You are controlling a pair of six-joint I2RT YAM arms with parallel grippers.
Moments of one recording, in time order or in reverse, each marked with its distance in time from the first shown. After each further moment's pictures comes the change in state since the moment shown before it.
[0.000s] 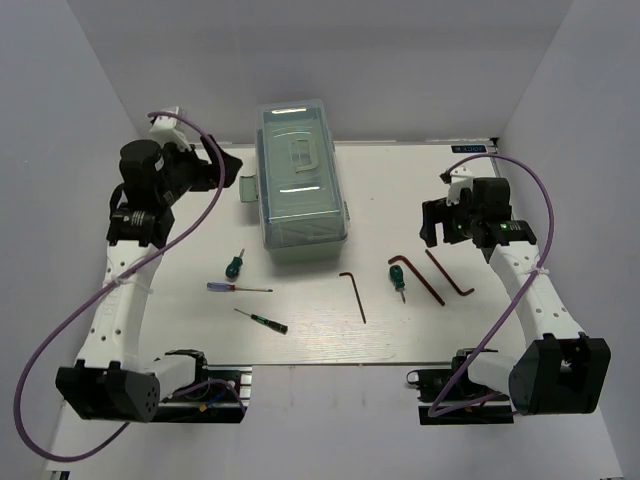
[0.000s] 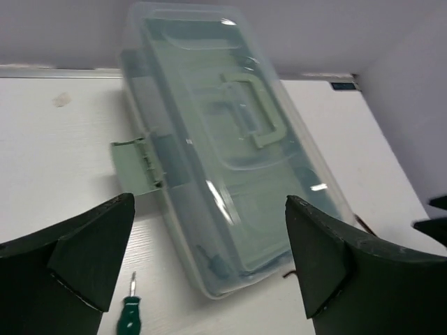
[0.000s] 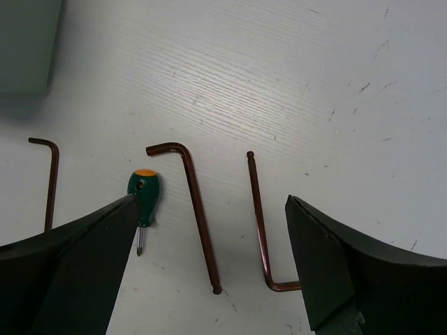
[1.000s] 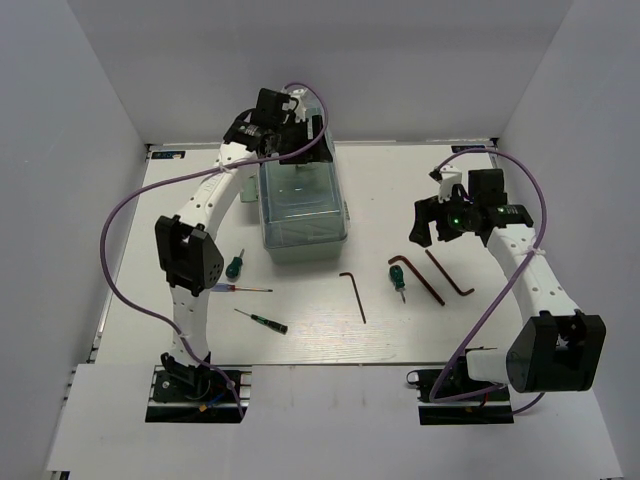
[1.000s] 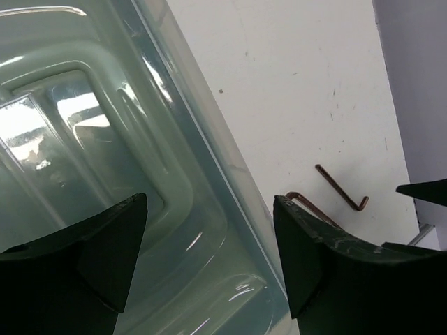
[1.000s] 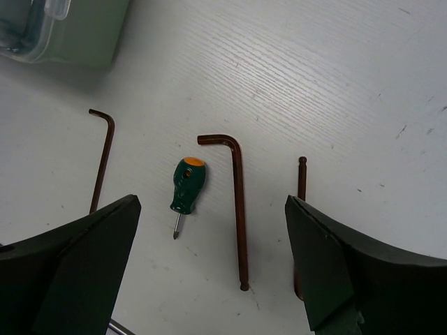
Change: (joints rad) left arm -0.355 0.945 0.898 -0.399 0.007 -0.069; right arm 0.000 0.105 0.105 -0.130 -0.195 -0.057
